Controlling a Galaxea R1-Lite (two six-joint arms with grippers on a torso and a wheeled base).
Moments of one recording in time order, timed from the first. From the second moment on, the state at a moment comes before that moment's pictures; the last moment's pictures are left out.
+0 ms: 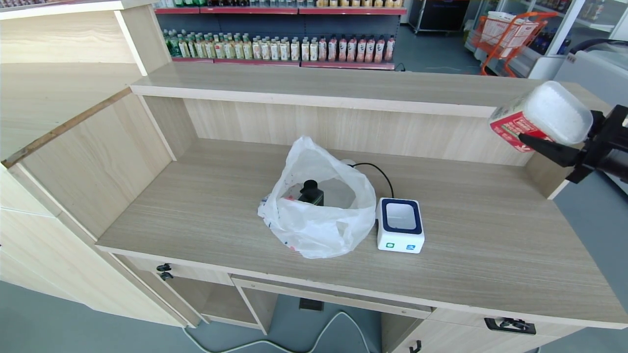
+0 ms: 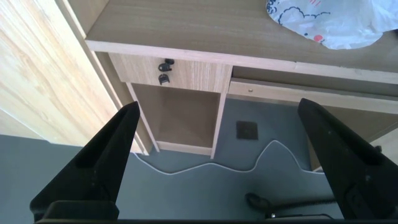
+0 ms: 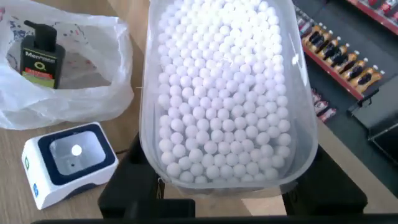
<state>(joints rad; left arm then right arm) -0.05 0.08 0.00 0.00 0.00 0.00 -0.27 1.66 -0.82 -1.18 1.01 -0.50</state>
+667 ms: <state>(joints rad) -0.05 0.08 0.00 0.00 0.00 0.00 0.03 1.64 -0.82 -1.49 1.00 -0.46</state>
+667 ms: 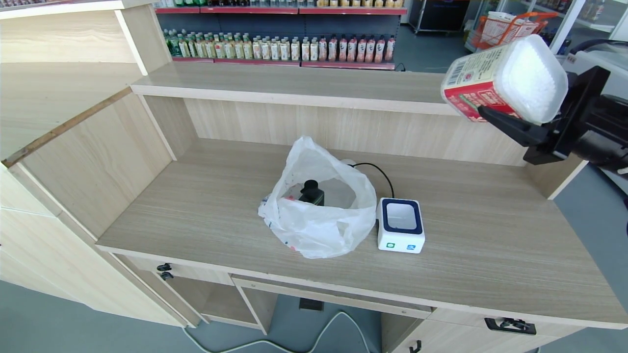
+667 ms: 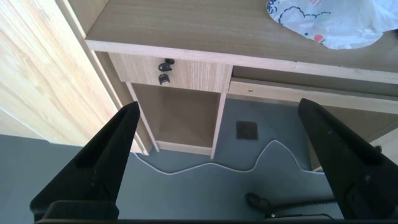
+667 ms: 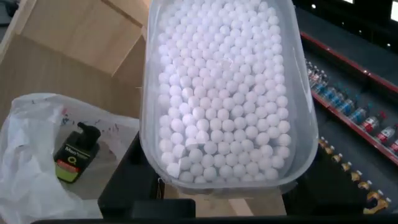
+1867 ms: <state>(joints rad) -0.05 0.08 0.00 0.00 0.00 0.00 0.17 1.86 -1.03 -1.54 1.24 -0.11</state>
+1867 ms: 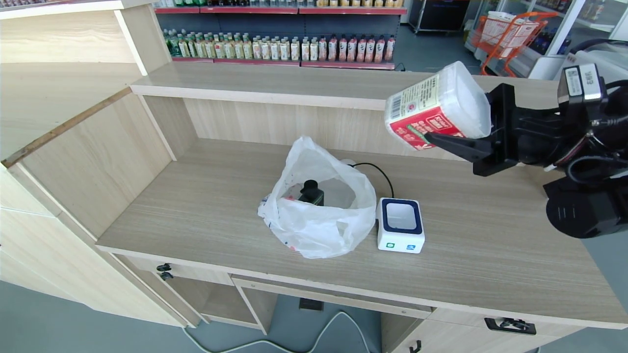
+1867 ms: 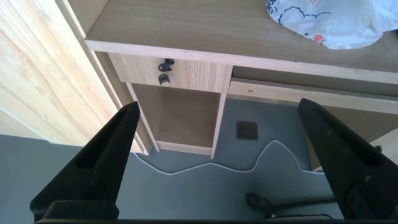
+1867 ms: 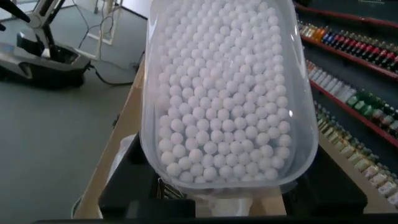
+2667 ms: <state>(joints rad) -0.05 0.08 0.00 0.00 0.00 0.00 0.29 1.99 -1.30 -1.56 1.29 -0.19</state>
